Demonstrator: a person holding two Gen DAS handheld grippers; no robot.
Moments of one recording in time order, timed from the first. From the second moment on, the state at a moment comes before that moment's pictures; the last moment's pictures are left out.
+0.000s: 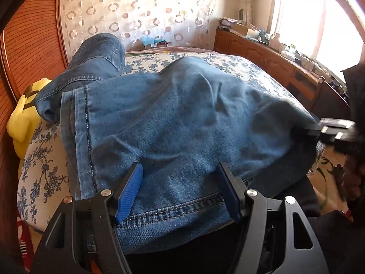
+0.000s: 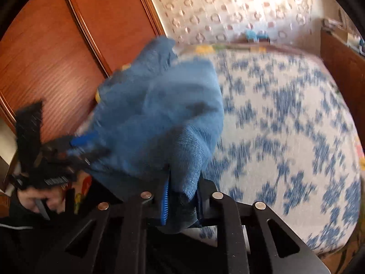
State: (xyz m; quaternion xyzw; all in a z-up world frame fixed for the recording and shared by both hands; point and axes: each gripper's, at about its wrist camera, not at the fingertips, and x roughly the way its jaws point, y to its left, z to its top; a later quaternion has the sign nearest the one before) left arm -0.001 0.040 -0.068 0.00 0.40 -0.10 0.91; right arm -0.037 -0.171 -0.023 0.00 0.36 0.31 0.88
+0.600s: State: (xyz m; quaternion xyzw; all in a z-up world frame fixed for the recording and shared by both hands) left arm -0.050 0.174 -0.008 -0.08 0.33 0.01 0.94; right arm -0.056 -0.055 0.058 -0.05 0.23 0.44 0.87
